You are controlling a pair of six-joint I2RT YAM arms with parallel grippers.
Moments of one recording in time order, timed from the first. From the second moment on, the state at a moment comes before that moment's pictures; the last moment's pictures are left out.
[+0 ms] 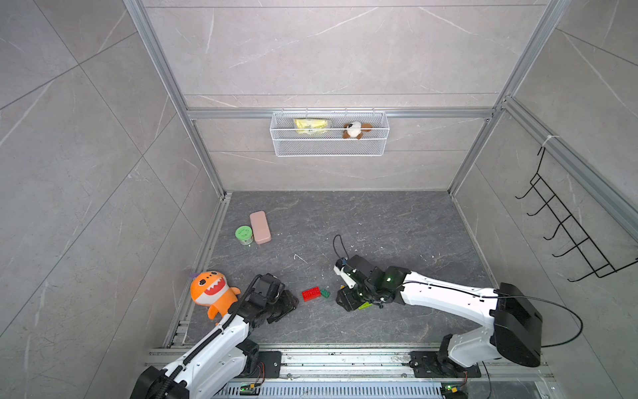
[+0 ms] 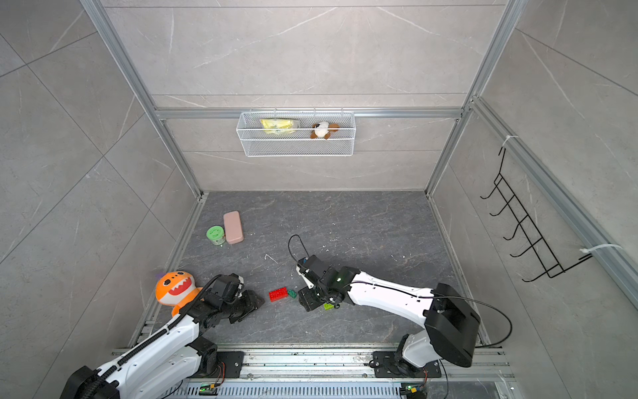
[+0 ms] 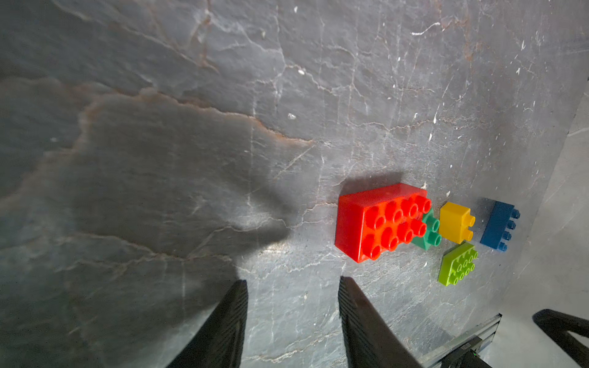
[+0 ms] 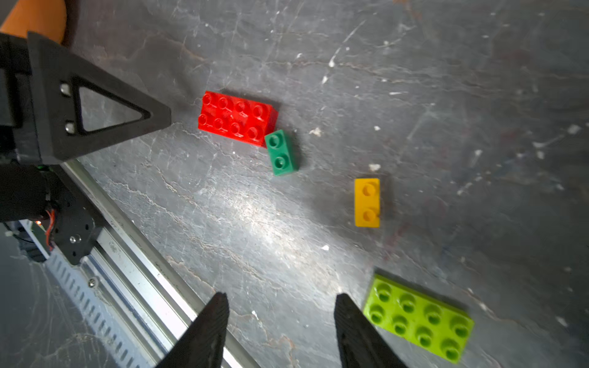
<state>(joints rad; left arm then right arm) -0.47 0.86 0.30 -0.44 0.23 -0.95 1.01 1.51 1.00 -0.56 -0.10 0.41</state>
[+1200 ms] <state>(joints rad) -0.47 0.85 0.28 -0.40 0.22 -1.01 1.07 1.89 1.24 -0.54 0.03 0.27</state>
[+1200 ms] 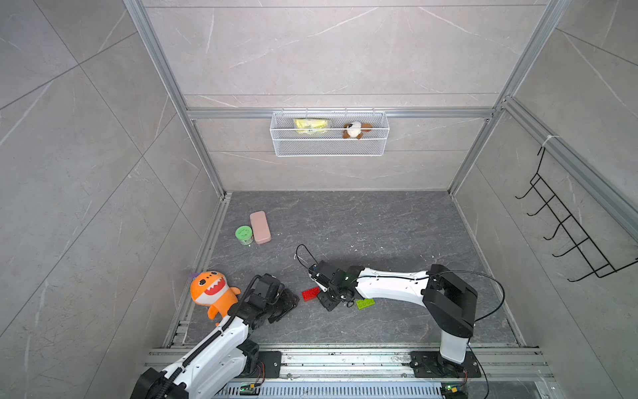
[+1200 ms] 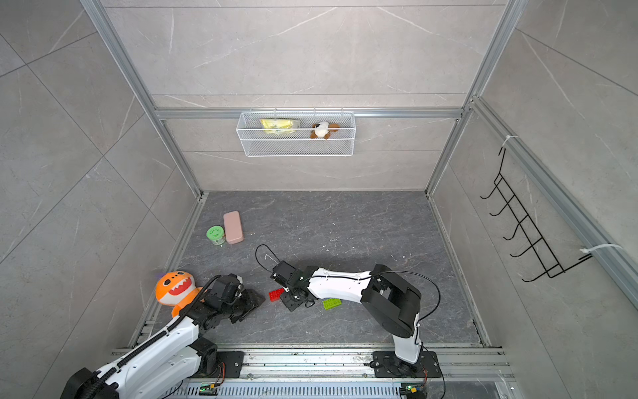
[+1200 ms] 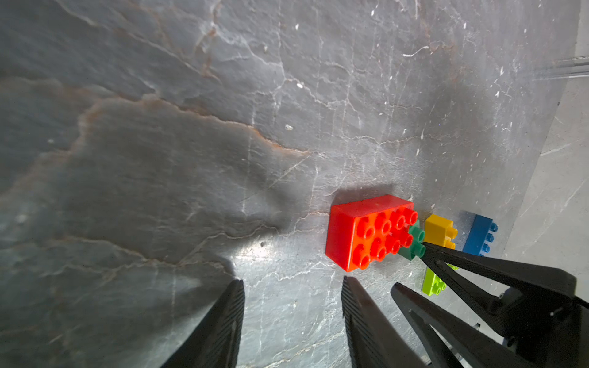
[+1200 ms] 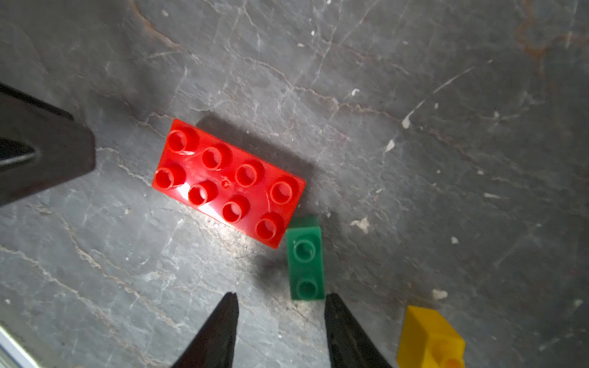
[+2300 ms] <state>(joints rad) -0.47 1.00 0.30 -0.26 0.23 -1.01 1.04 1.89 1.23 -0.54 0.09 0.24</state>
